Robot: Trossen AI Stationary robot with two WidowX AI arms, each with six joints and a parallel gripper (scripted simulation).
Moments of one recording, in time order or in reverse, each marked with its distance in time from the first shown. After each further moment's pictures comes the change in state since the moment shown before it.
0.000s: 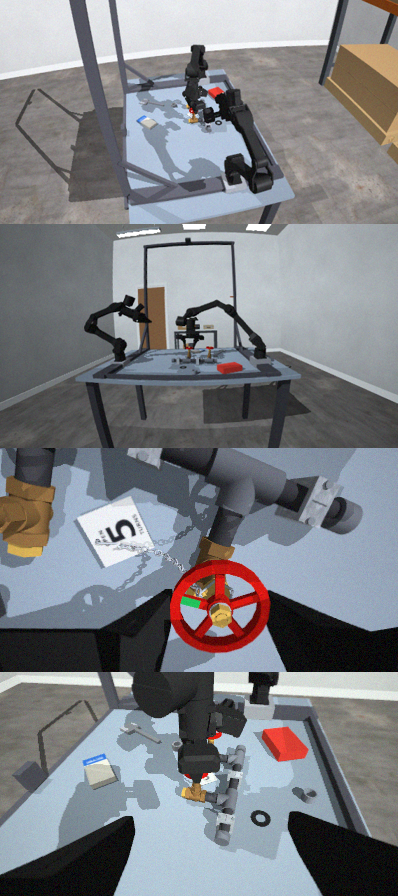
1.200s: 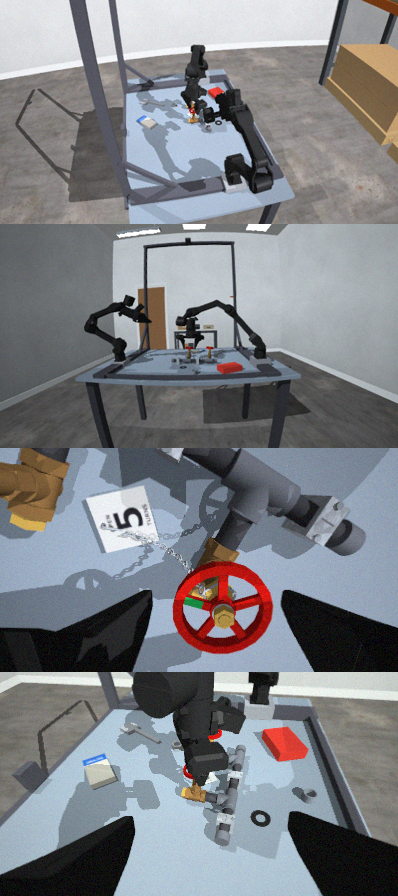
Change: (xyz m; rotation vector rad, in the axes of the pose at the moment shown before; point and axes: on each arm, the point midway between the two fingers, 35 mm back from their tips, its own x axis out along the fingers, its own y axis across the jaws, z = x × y) left arm 0.000 0.002 0.001 -0.154 -0.003 0.009; right arm 0.000 0.000 0.000 0.000 0.000 0.000
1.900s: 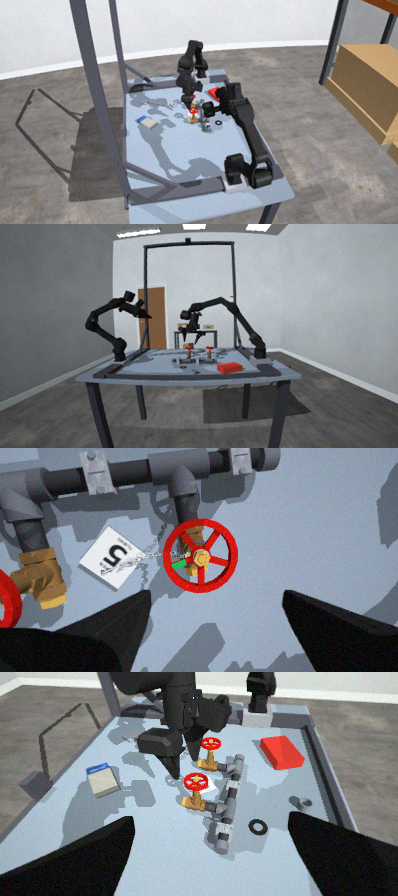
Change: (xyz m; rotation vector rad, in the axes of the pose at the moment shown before) left arm -0.039 0.010 -0.020 0.644 -0.060 -0.142; right arm -0.010 0.000 0.027 0.000 -0.002 -0.001
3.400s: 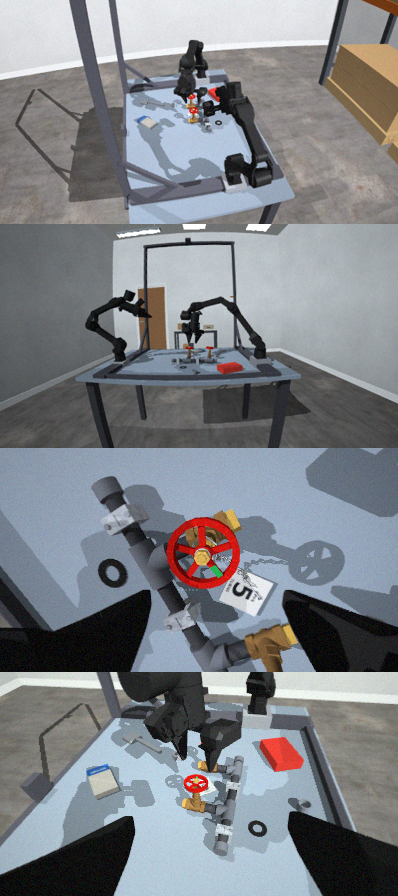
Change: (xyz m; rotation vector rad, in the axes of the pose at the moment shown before) left arm -0.005 0.020 0.012 1.931 0.076 0.091; right arm -0.002 0.000 0.004 0.000 -0.001 -0.001
